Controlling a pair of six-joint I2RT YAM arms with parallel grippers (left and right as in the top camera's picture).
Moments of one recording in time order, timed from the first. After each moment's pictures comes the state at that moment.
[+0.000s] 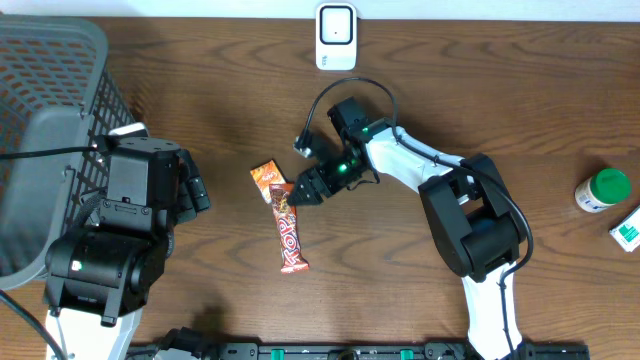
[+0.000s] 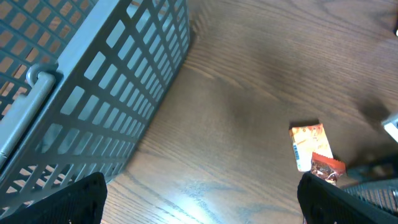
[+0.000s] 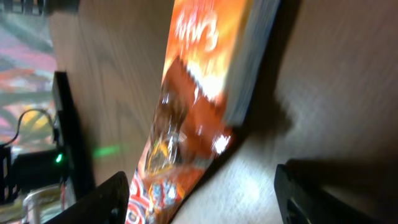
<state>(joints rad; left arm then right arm) -0.21 1.01 1.30 -1.23 -0.43 -0.41 0.53 2.21 1.46 -0.58 -0.86 -0.06</state>
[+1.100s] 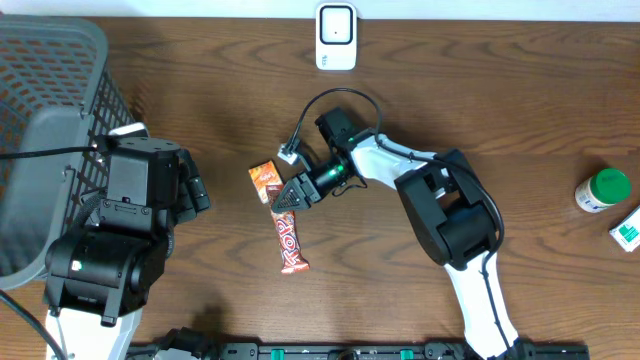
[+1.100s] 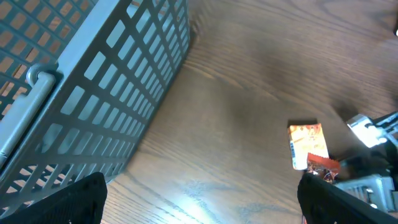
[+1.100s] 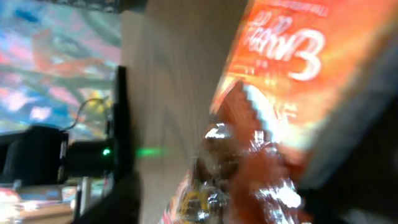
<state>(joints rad) -0.21 1.01 1.30 -1.23 -0.43 -0.41 0.57 2.34 1.49 -0.46 -1.12 -0.06</state>
